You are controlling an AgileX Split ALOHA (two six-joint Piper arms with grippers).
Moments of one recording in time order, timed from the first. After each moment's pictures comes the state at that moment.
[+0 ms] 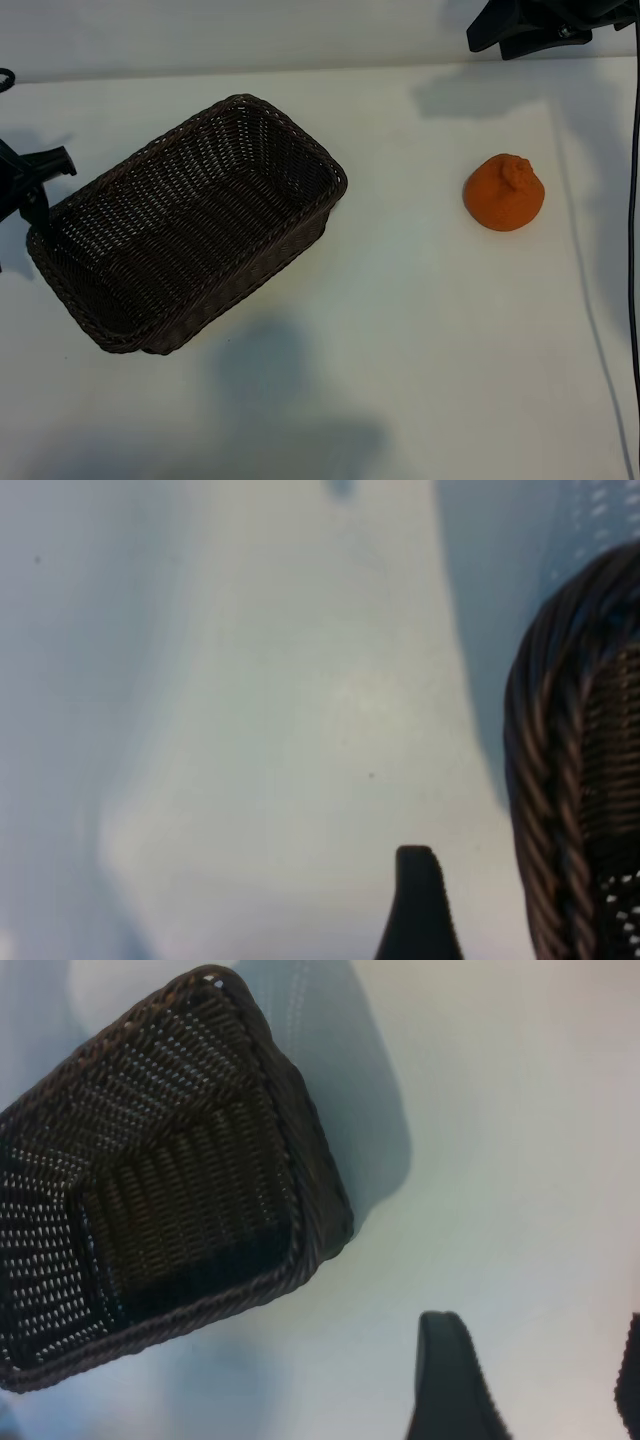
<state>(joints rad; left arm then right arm) 0.06 1.67 -1.18 -0.05 1.11 -0.42 -0.02 1.85 -1.70 0.64 1.15 -0.24</state>
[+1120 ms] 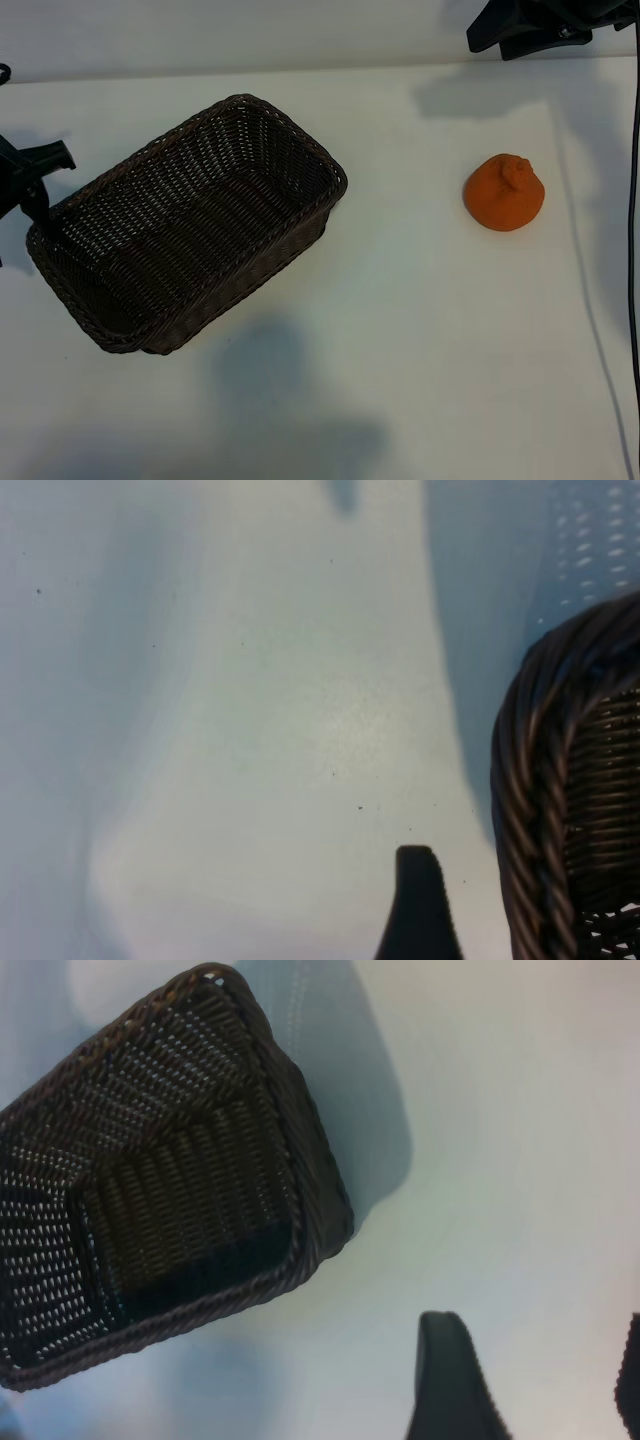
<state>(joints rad) 0.06 1.68 -1.18 -0.04 1.08 -0.44 -0.02 1.85 -1.70 0.64 1.15 -0.24</state>
